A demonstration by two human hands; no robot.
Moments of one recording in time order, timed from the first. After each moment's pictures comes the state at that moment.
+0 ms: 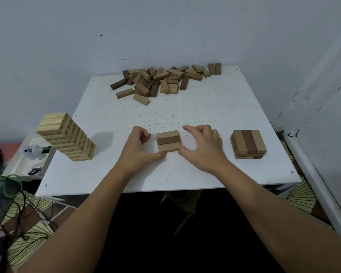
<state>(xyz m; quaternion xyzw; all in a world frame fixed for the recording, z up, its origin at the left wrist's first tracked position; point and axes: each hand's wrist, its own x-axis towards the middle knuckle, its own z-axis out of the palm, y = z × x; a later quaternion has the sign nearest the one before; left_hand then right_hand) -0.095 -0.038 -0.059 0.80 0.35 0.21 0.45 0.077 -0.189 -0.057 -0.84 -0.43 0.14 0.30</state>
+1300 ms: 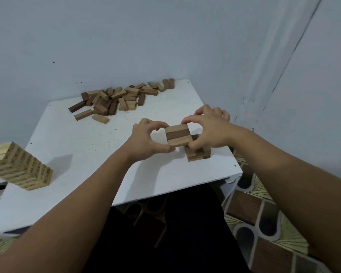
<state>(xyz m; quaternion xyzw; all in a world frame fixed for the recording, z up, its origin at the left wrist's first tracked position) 0.029 -0.102 0.004 0.89 0.22 0.07 0.38 0.189 -0.285 0.035 -0.86 -0.47 0.13 0.13</state>
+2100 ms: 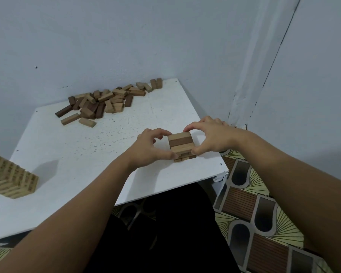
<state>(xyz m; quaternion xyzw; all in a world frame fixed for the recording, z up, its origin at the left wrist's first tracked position) 0.056 -0.136 -0.013 0.88 0.22 0.00 0.43 0.222 -0.326 0.012 -0.85 -0.45 0.23 0.14</state>
